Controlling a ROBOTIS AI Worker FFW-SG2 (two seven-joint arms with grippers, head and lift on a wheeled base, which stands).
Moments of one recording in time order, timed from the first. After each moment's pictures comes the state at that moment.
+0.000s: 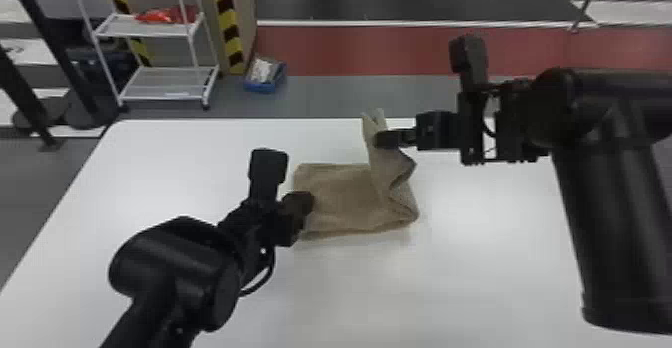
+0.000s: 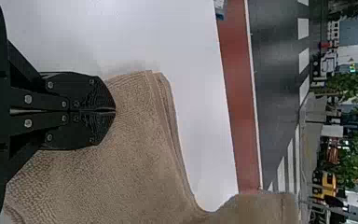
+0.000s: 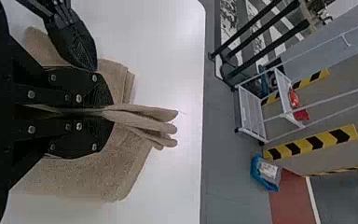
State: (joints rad) left arm -0.13 0.18 -0.36 -1.64 0.29 0.73 0.06; right arm -0.55 -0.06 0.07 -1.57 -0.28 1.37 0.41
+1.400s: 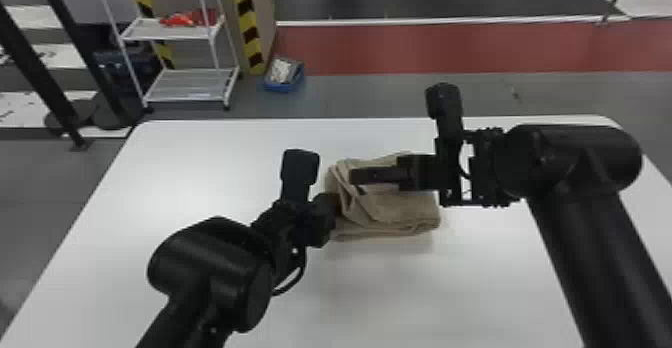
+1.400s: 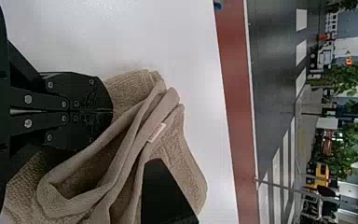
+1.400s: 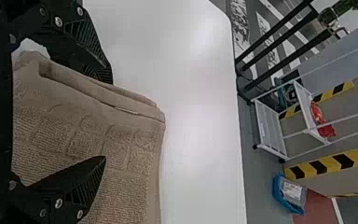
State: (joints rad) left arm -0.14 0.17 -0.37 -1.65 0.29 0.71 0.06; right arm -0.47 -0.02 0.16 -1.48 -0.35 1.23 0.35
